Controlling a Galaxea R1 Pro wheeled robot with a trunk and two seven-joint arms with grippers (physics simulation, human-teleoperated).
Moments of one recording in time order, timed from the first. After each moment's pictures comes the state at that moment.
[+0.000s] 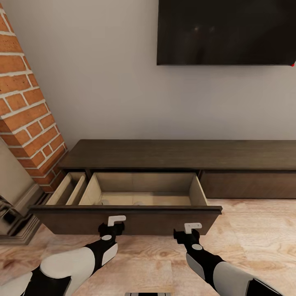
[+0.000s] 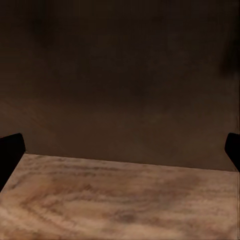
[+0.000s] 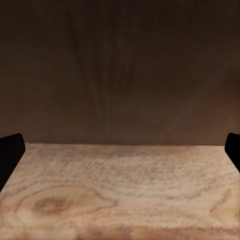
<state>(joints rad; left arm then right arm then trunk) -0.84 -0.11 -1.96 -0.09 1.90 -0.26 0.35 -0.71 0.02 0.98 -0.21 -0.87 -0.21 -0.25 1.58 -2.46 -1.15</state>
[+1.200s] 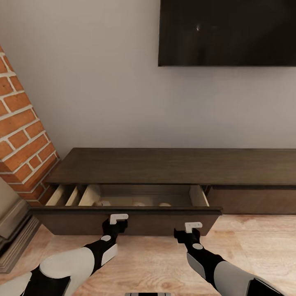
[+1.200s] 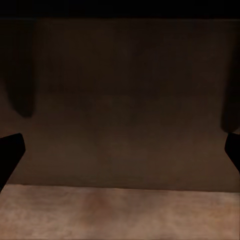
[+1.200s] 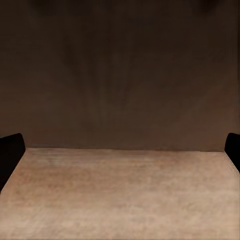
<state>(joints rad) -0.84 -0.11 -1.96 -0.09 1.90 -0.35 0.25 -0.72 0.01 0.98 -0.22 -0.87 -0.21 -0.25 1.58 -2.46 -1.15</state>
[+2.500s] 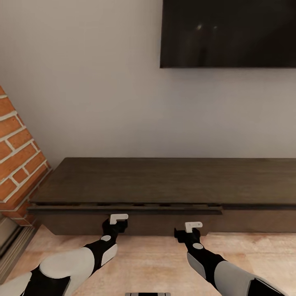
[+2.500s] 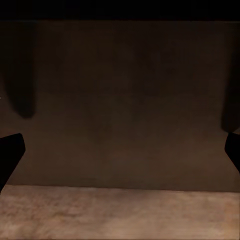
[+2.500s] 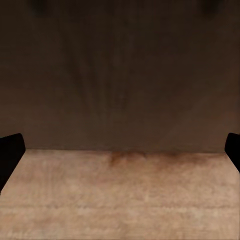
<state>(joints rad) -0.84 -0.11 -1.96 -0.09 1.90 -0.35 0.25 -0.72 0.01 0.98 -0.22 -0.87 -0.21 -0.25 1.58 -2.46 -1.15</state>
